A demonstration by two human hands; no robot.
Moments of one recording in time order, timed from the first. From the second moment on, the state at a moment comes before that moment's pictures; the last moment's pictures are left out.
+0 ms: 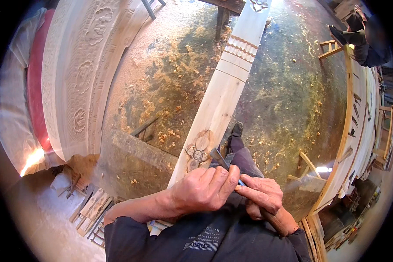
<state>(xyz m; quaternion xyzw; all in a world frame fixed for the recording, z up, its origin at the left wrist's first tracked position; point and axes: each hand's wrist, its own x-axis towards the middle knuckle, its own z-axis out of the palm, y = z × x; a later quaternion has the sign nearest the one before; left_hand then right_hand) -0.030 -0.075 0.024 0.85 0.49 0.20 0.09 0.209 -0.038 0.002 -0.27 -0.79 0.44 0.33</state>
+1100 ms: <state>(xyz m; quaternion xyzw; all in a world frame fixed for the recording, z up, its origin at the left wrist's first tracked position) -0.034 -0.076 0.024 0.85 0.48 0.21 0.08 0.209 -0.026 0.004 -0.25 -0.79 0.47 0.30</state>
